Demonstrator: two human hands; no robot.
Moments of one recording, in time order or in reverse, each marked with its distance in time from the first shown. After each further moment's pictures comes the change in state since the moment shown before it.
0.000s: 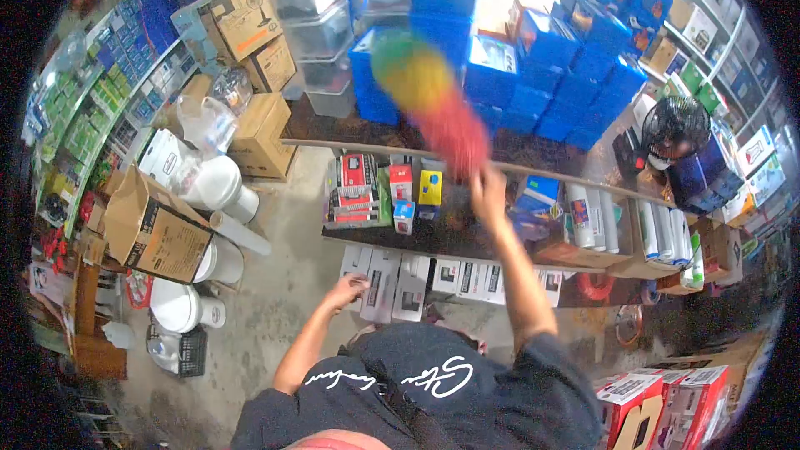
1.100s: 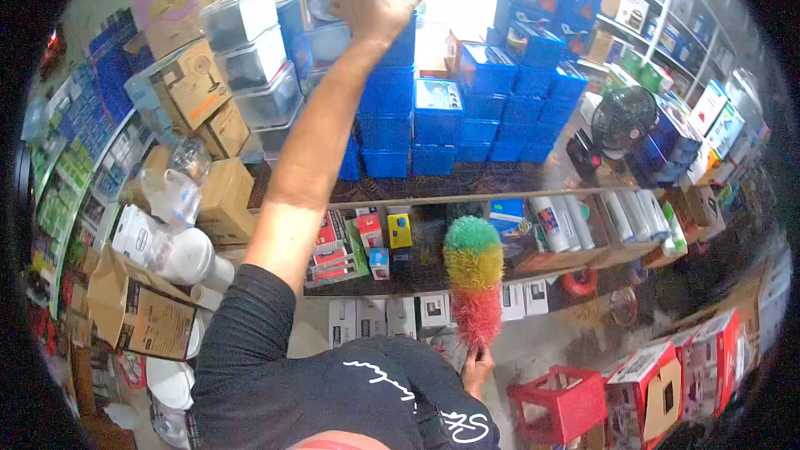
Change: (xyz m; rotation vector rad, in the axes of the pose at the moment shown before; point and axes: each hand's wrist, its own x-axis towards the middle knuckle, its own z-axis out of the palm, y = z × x) left_hand -0.003 0.603 0.075 0.033 0.973 1.827; right_hand -0.296 -0.070 -0.029 -0.028 0.471 0.716
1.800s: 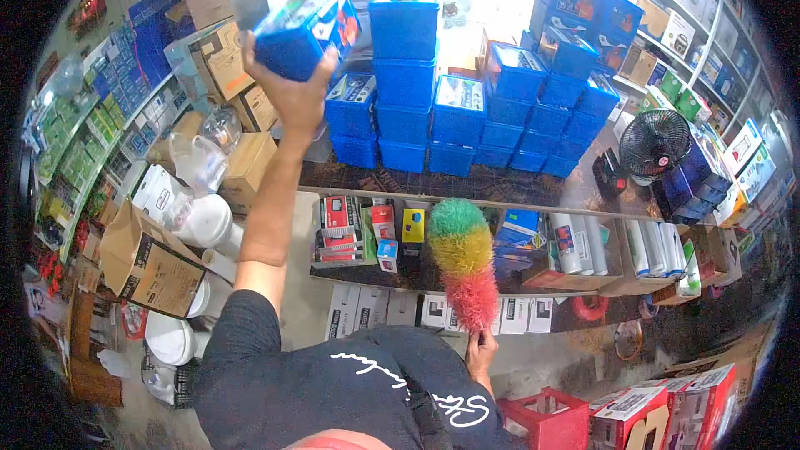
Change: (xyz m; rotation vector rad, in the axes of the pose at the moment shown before) left_hand -0.057 -0.022 -0.133 -0.026 0.004 -0.151; right_hand 0.076 0.028 -0.002 -0.009 -0.283 -0.106
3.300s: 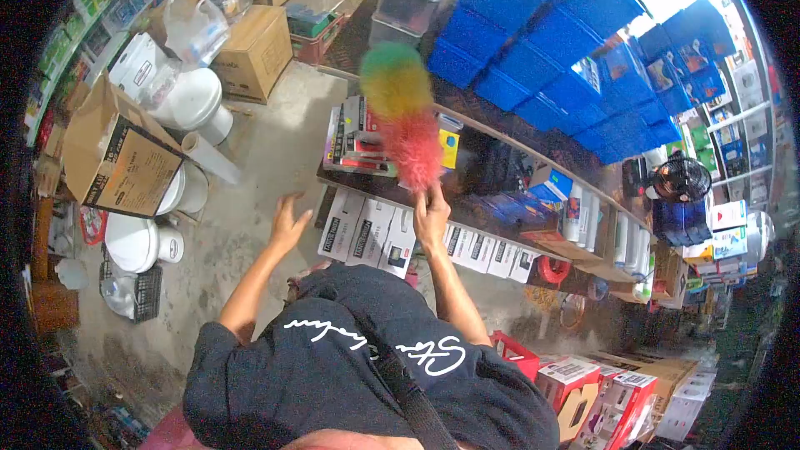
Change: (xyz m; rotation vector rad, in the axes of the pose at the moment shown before) left_hand -0.325 -0.059 -0.405 0.502 -0.753 -0.807; right_hand 0.021 -0.162 0.231 -0.099 -0.394 -0.123
